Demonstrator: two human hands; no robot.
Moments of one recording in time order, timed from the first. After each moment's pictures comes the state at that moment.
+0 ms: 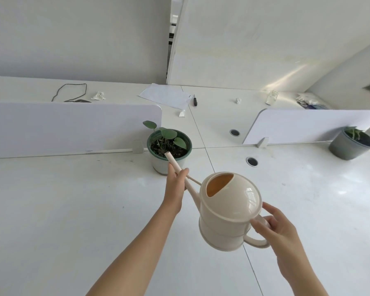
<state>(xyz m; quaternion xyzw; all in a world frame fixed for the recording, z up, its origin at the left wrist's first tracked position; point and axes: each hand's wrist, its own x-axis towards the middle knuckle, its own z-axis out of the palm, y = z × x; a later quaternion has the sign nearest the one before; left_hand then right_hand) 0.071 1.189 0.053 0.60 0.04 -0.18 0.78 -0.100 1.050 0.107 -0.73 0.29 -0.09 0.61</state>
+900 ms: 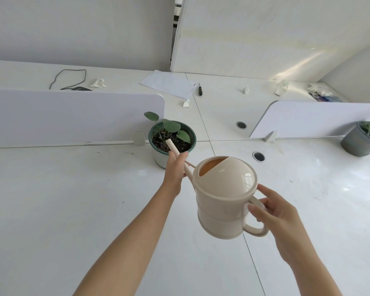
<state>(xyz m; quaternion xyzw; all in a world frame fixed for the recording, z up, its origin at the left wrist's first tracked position) 0.119 1.181 0.039 0.59 0.08 -0.21 0.78 -0.061 1.053 0.125 -0.75 0.26 -0.06 0.61</state>
